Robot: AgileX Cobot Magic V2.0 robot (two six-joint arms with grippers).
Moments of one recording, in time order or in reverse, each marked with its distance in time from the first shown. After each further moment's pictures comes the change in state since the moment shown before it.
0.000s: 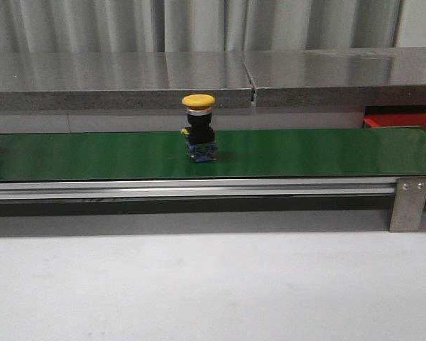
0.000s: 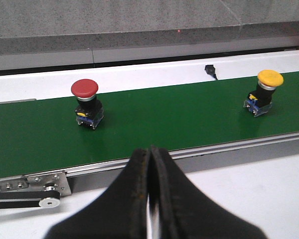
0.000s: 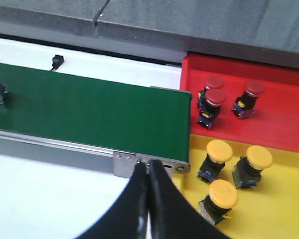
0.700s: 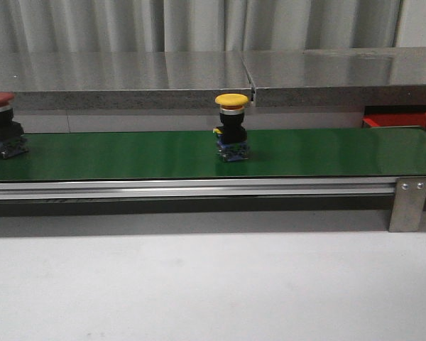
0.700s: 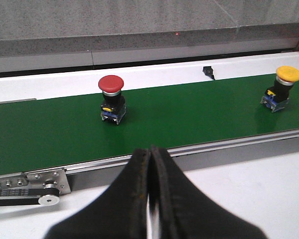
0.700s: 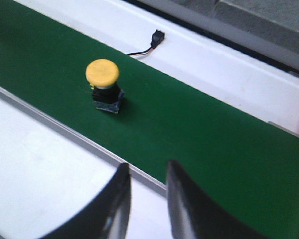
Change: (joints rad) left arm 0.000 -0.056 0.030 0.000 0.009 0.000; right arm 0.356 0.675 -0.432 -0.012 0.027 0.000
